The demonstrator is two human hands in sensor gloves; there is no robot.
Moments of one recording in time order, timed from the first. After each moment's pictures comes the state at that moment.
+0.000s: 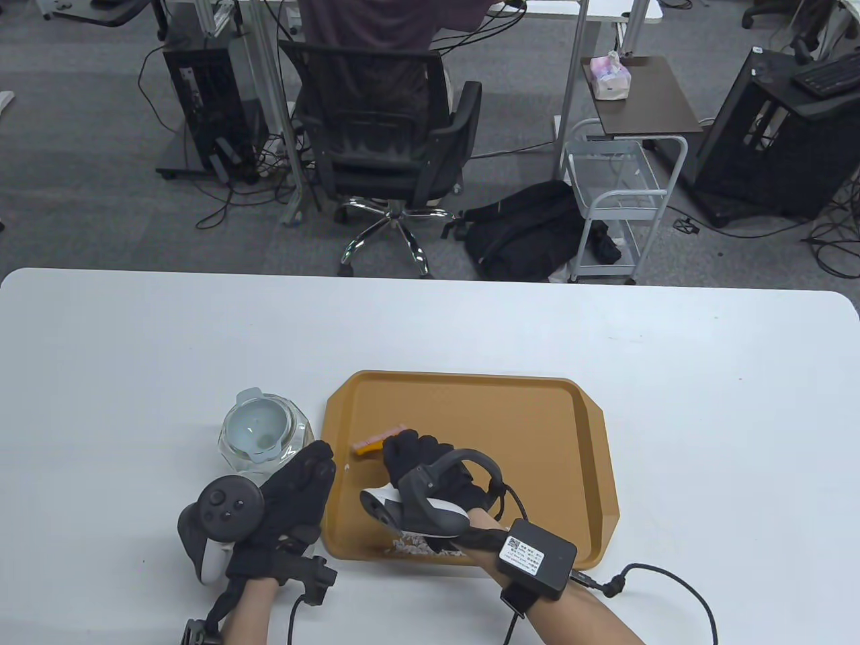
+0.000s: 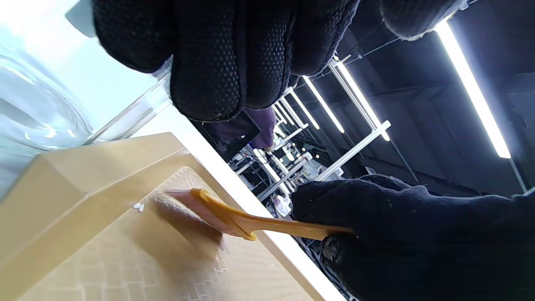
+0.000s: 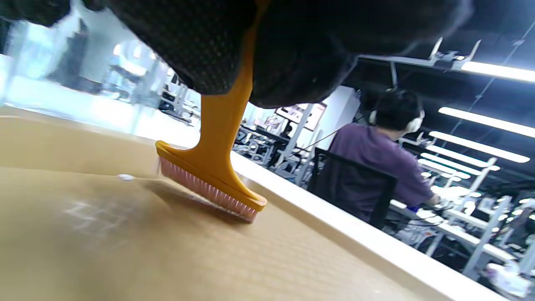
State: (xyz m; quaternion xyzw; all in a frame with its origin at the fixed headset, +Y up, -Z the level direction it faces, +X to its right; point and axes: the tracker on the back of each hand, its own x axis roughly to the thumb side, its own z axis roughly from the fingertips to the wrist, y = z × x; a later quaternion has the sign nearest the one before) left_hand -0.246 -0.713 -0.286 0.07 -0.06 0.43 0.90; right_hand -0.042 -0.709 -0.311 -0.28 0.15 -0.94 0.12
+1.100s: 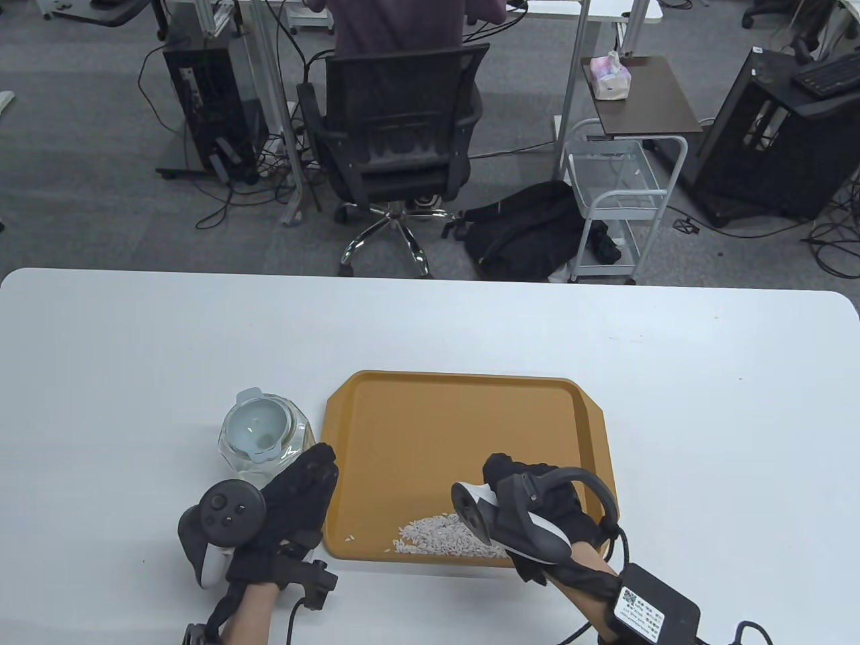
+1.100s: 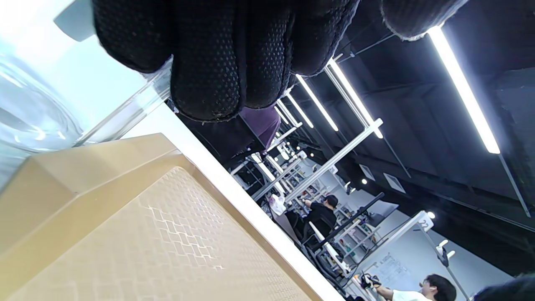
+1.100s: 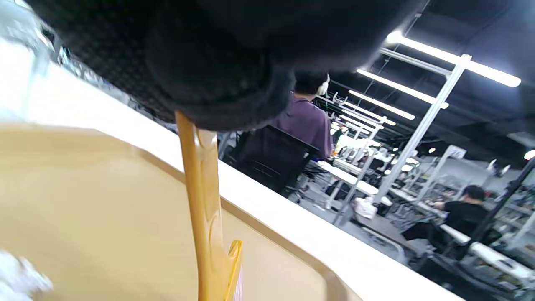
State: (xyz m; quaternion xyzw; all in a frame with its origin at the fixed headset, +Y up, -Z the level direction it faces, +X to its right) left_hand -0.243 -0.708 -0.281 0.07 -0.07 0.43 0.90; right_hand 0.069 -0.640 -0.271 -0.12 0.09 -0.97 0.20
